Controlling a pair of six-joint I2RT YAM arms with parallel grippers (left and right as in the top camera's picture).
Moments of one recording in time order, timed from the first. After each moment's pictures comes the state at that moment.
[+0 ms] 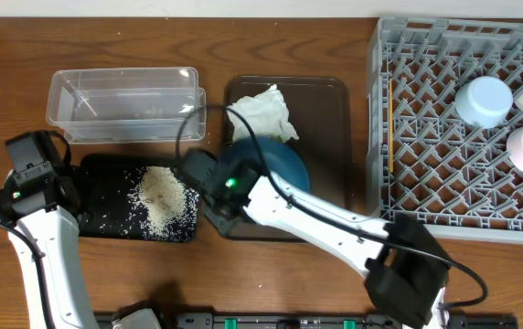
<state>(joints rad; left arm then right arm) 0.45 1.22 1.00 -0.99 -0.22 -0.83 1.03 2.00 1.70 -1.01 0.04 0.27</state>
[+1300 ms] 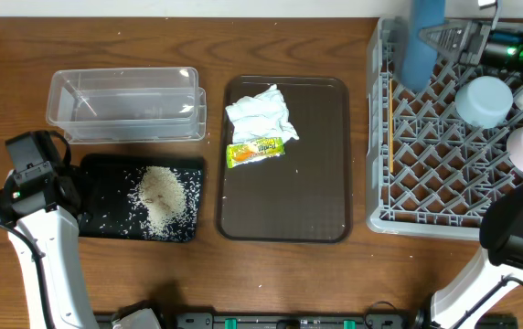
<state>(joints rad) 0.45 1.22 1.00 -0.99 -0.22 -0.83 -0.28 2.00 1.91 -0.89 -1.38 -0.10</state>
